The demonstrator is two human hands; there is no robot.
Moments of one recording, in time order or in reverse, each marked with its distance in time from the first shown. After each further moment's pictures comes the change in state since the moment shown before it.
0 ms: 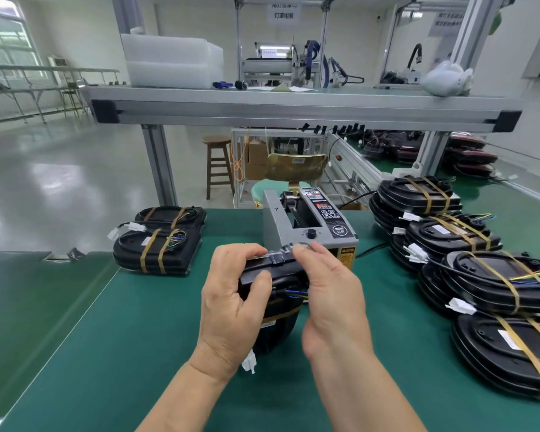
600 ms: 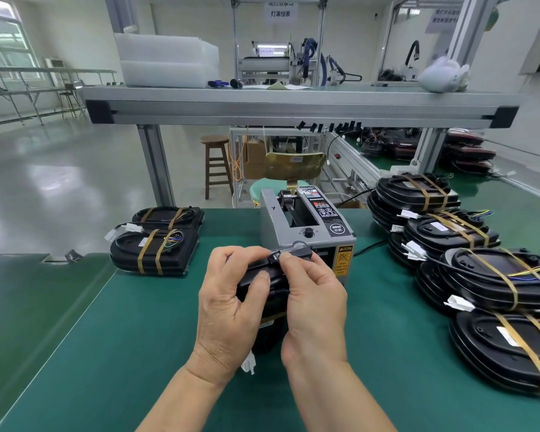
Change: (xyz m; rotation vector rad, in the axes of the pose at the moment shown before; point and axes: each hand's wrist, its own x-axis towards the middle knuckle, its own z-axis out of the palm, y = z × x) left_hand -0.003 0.005 -0.001 0.022 -0.016 0.000; right_hand -0.003 0.027 0.004 -0.074 0.102 -0.088
